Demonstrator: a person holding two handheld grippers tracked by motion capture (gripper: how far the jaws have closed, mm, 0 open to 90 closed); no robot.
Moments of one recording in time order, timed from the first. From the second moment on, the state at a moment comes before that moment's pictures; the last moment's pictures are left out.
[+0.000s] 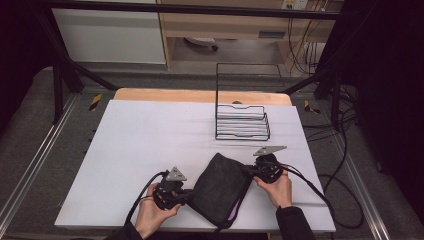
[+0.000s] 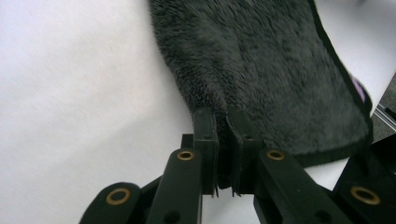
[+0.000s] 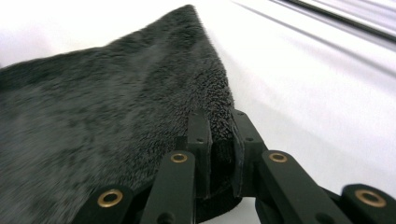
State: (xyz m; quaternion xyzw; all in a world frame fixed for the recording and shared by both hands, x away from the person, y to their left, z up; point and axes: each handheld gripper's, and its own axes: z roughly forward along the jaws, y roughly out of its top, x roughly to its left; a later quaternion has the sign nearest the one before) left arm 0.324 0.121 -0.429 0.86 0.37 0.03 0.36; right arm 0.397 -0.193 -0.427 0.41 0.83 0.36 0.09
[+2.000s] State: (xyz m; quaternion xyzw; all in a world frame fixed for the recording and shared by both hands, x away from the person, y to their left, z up) left arm 0.329 0.146 -0.422 0.86 0.33 0.05 0.39; right arm 0.414 -0.177 -0.426 0.40 0.79 0.45 0.12
